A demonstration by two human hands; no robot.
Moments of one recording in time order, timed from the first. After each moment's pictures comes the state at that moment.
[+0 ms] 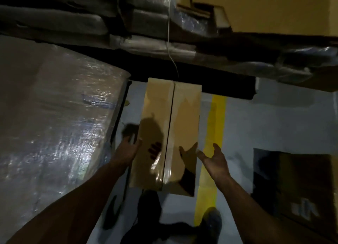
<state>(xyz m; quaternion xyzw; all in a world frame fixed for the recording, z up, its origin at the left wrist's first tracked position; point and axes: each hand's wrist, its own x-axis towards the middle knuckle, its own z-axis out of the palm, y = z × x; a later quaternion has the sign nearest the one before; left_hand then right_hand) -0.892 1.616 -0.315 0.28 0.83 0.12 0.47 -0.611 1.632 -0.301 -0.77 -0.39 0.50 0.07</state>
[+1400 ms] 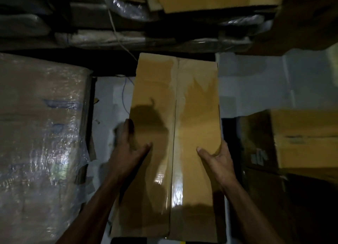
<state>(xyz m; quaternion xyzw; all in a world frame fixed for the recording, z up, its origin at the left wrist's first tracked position) -0.763 1.555 -0.206 0.47 0.71 0.23 0.47 -0.499 1.532 -0.209 -0.78 -0.29 0.50 0.23</state>
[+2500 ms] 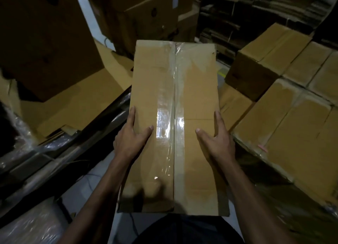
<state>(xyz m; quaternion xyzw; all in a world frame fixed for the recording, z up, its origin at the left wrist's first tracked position) -0.565 1.673 0.077 0.78 0.49 0.11 0.37 -0.391 1.485 0.073 -0.88 -0.15 0.22 0.39</state>
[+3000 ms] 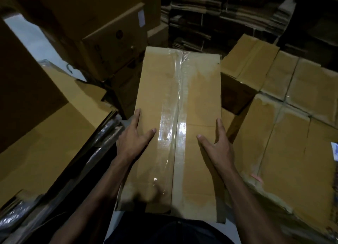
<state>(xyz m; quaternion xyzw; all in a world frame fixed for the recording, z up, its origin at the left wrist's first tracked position) -0.375 1.788 0.065 0.84 0.39 0.06 0.36 -0.253 1.554 0.073 -0.89 -0.07 0.17 0.41</state>
